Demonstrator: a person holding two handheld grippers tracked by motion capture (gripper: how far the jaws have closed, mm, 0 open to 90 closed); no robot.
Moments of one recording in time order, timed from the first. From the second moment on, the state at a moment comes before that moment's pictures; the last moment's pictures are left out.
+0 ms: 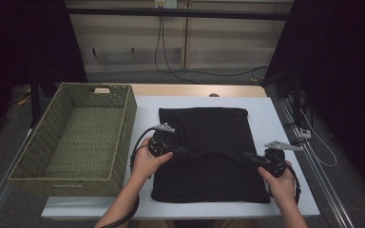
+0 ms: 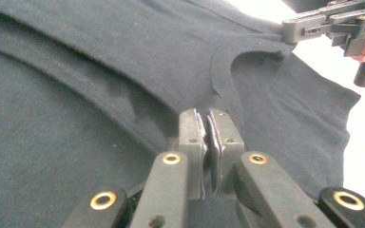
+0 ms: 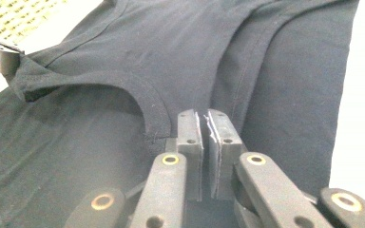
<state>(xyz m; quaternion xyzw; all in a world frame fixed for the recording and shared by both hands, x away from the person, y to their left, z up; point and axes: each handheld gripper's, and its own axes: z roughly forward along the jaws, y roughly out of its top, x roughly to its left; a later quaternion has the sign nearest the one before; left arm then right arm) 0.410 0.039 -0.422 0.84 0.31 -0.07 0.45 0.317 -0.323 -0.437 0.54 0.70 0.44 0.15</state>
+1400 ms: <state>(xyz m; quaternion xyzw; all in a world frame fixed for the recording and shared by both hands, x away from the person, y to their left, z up) 0.392 0.045 -0.406 0.85 0.28 -0.09 0.44 0.291 -0.328 -0.425 0.52 0.70 0.46 0.15</state>
